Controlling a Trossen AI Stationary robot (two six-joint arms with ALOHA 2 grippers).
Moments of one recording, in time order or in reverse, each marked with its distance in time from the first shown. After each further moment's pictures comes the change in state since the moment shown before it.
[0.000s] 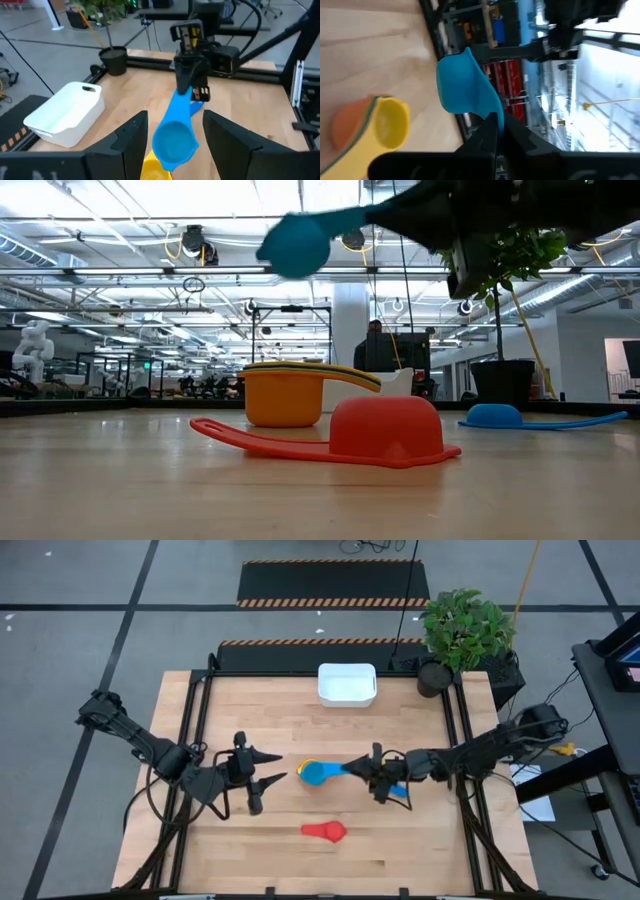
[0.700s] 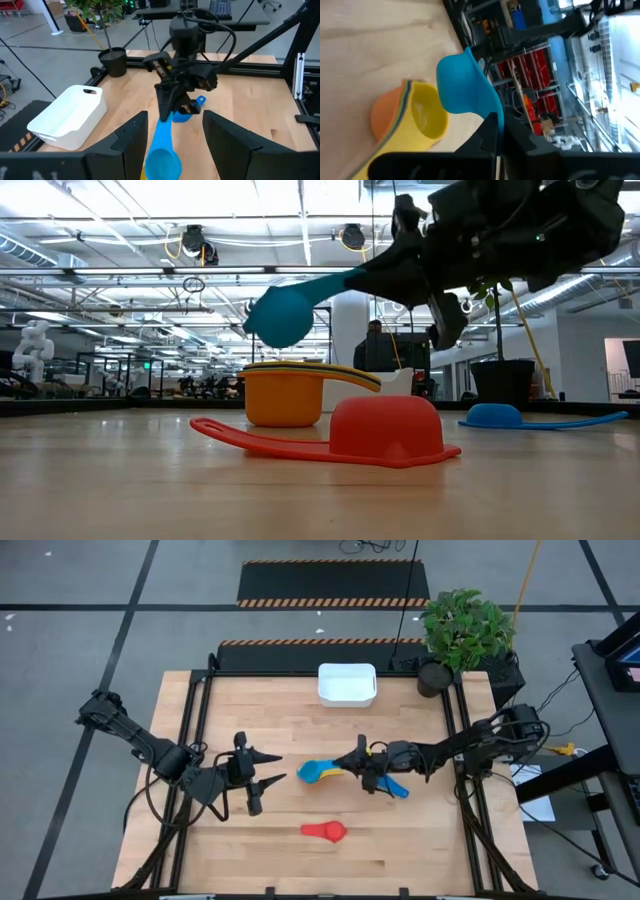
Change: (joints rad) left arm -0.003 0.000 0.000 -0.003 0.003 0.043; right arm -0.146 0.187 0.000 0.085 -0.160 0.167
